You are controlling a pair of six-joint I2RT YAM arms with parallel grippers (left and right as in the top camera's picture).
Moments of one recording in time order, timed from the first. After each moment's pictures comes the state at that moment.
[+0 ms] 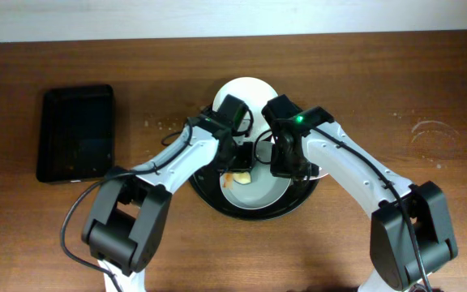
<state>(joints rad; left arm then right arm) -0.53 1.99 1.38 -0.72 0.32 -0.41 0.46 1.82 1.35 -1.09 0.06 0.60</state>
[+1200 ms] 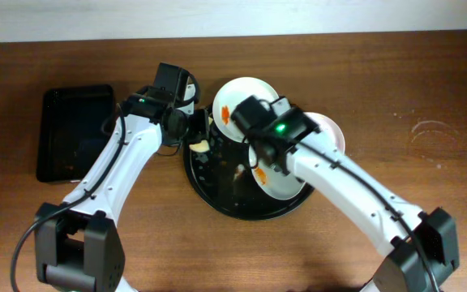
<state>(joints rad) -0.28 1.78 1.44 -0.85 0.23 -0.34 0.67 1.74 1.54 -1.25 0.67 0.27</state>
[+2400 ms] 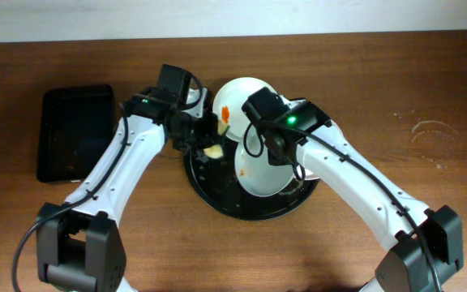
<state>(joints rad) -0.31 1.78 1.44 -0.87 0.46 -0.33 0.58 1.74 1.54 -1.23 0.38 0.58</state>
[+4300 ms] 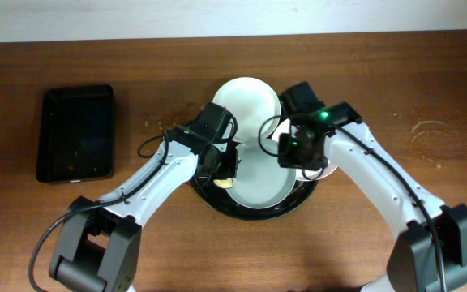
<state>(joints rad) -0.50 1.78 1.22 -0.73 0.20 -0.39 0.36 1.71 1.33 -1.04 -0.09 0.50</state>
